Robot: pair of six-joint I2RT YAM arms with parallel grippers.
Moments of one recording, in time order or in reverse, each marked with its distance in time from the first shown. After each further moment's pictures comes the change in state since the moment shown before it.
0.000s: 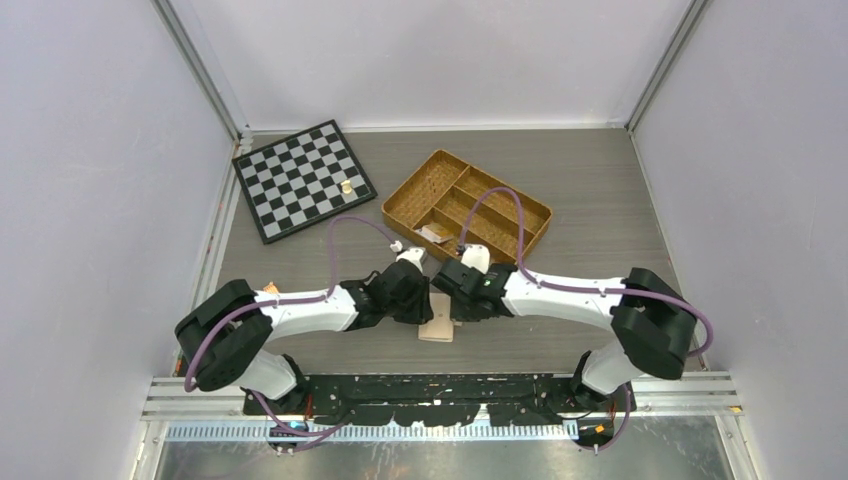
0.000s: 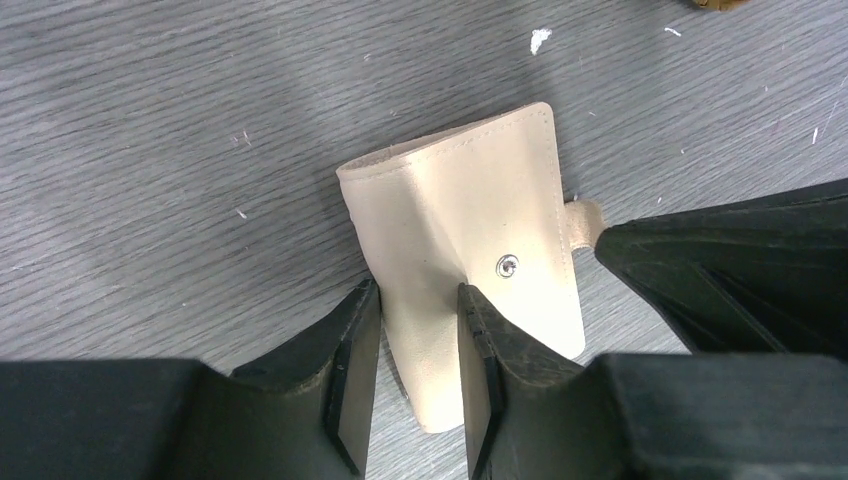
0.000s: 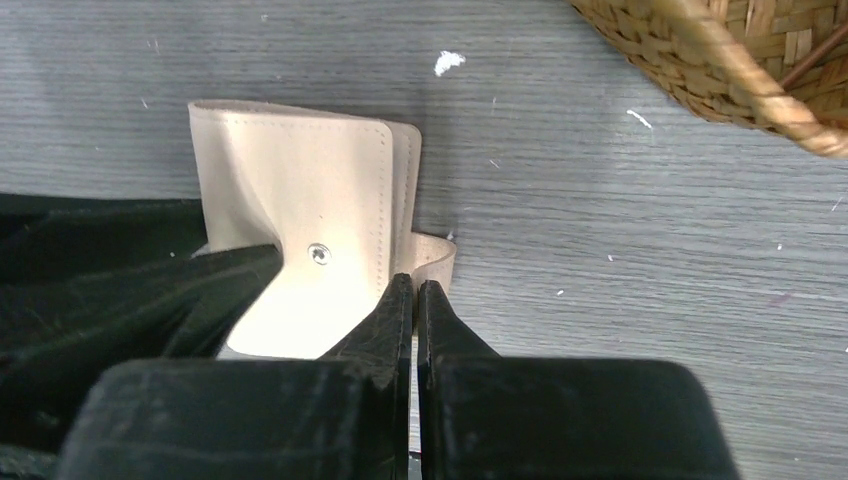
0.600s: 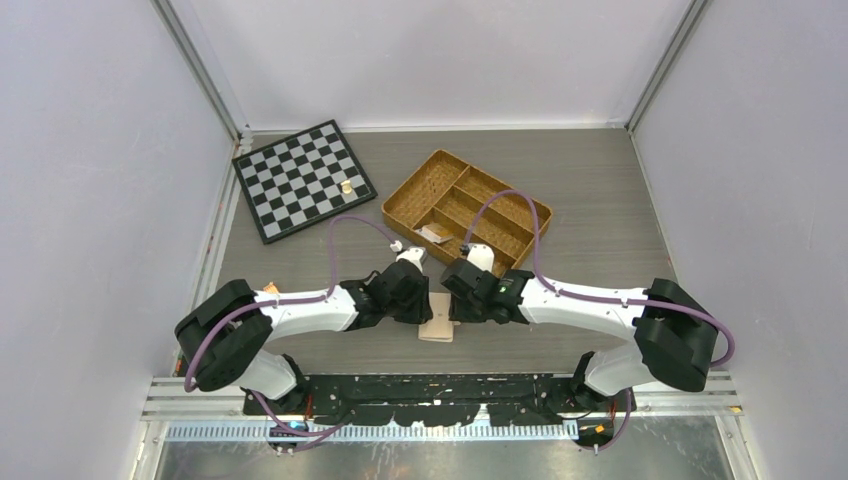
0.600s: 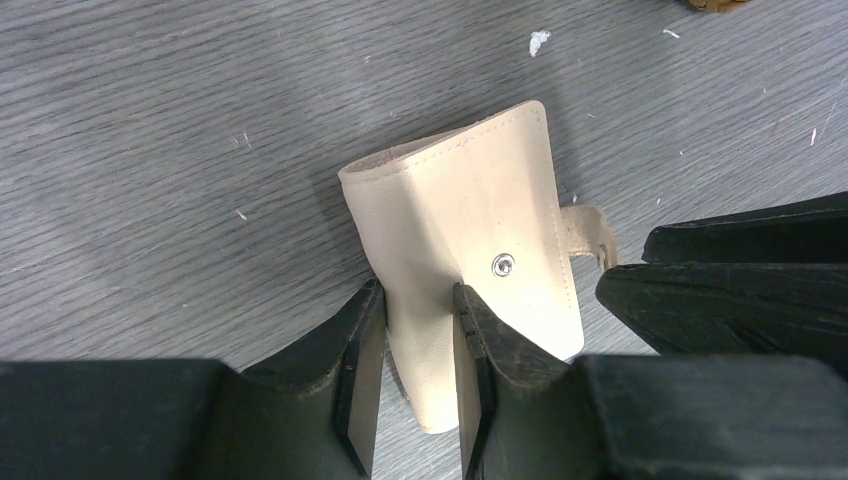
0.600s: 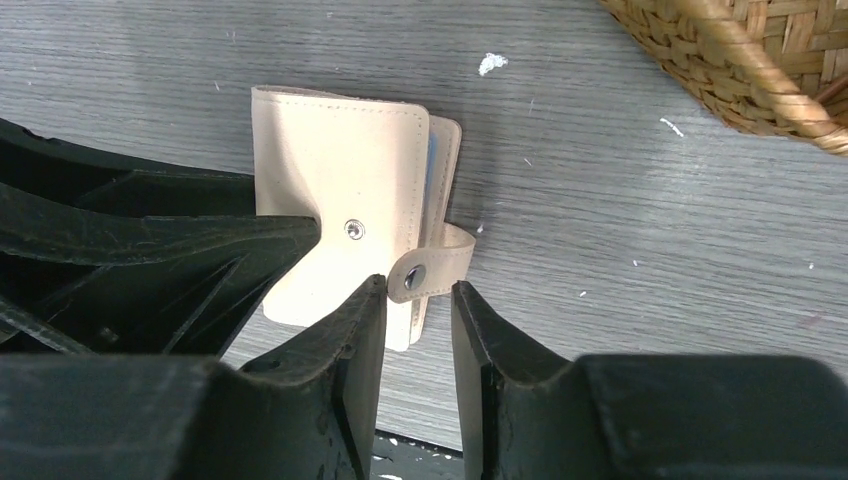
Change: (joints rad) left arm -0.001 -0.001 0.001 0.001 -0.002 0.000; right arm -0.003 -0.137 -0.119 0.137 -0.041 -0.039
